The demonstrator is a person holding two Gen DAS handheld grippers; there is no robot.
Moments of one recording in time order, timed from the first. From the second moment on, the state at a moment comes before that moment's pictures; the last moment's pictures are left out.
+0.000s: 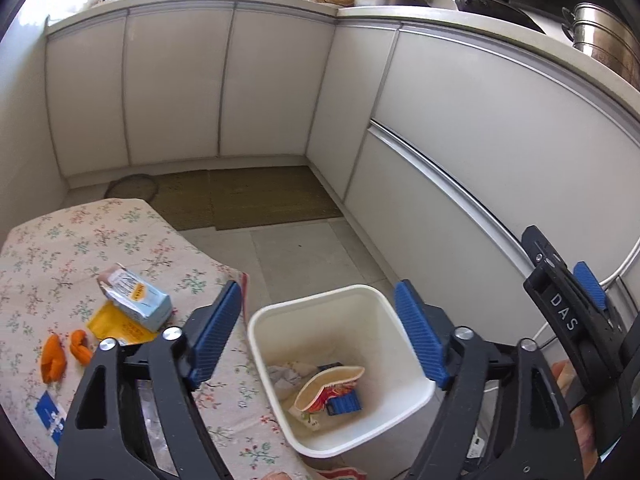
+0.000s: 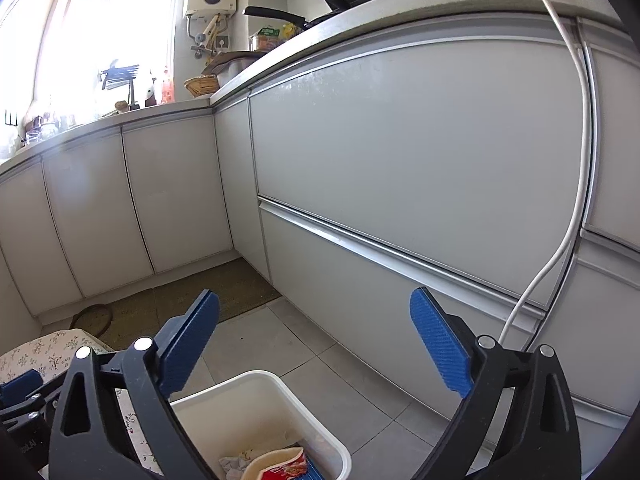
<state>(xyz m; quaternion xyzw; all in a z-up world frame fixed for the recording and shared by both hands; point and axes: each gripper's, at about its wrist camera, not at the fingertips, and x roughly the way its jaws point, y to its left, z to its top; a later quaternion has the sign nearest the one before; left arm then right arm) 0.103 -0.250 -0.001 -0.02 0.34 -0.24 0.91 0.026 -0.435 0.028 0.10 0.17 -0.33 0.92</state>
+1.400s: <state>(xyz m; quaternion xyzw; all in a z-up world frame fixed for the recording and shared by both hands) 0.138 -0.050 -0.020 -0.02 0.33 0.02 0.94 0.125 -0.229 0.001 -0.02 0.23 -0.14 0.96</state>
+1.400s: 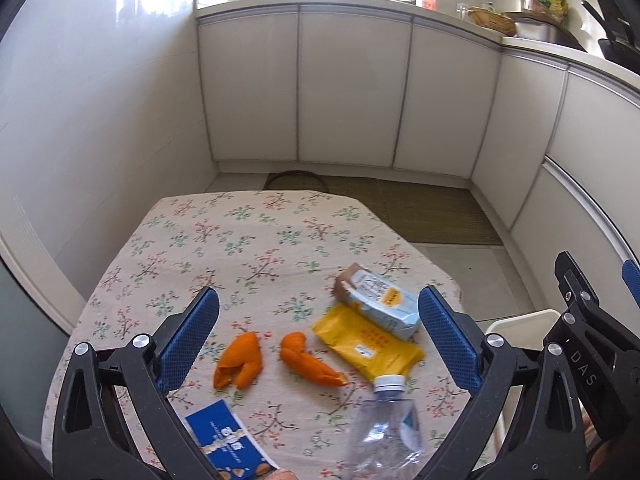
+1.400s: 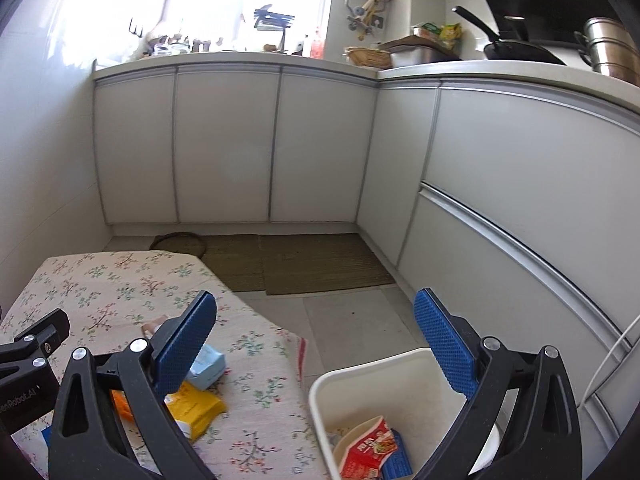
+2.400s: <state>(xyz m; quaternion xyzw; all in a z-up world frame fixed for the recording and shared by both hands) 0.207 0.069 -0.155 -0.10 0.55 -0.01 0.83 0.196 -0.124 -0.075 -0.03 0.43 0.02 0.90</state>
